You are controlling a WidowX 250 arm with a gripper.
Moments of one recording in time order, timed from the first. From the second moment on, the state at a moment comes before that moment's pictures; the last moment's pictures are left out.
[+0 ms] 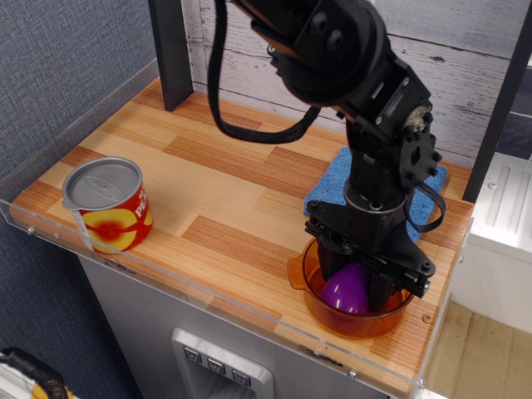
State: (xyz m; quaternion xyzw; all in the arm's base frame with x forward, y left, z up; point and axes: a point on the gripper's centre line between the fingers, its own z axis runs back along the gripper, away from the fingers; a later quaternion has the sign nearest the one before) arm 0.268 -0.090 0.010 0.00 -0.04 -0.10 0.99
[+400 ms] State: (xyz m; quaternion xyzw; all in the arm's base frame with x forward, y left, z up) arm 0.267 -0.078 0.038 0.00 -0.03 -0.07 1.00
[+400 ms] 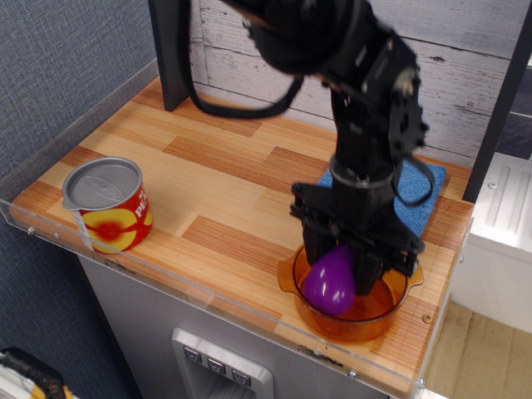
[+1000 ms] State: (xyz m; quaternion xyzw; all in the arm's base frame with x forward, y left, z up) arm 0.302 -0.007 0.122 0.00 -0.12 0.03 0.99
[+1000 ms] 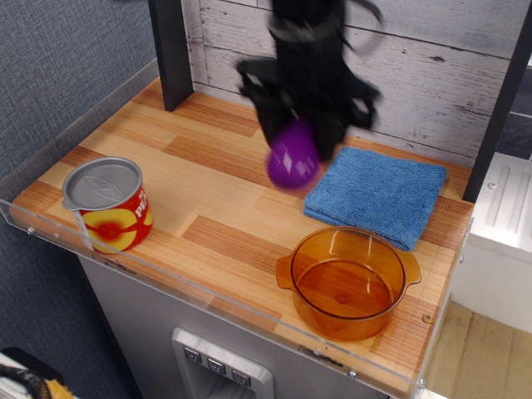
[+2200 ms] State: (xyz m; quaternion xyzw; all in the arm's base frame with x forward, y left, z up) arm 0.376 0.126 0.030 0.06 -0.05 0.17 0.98
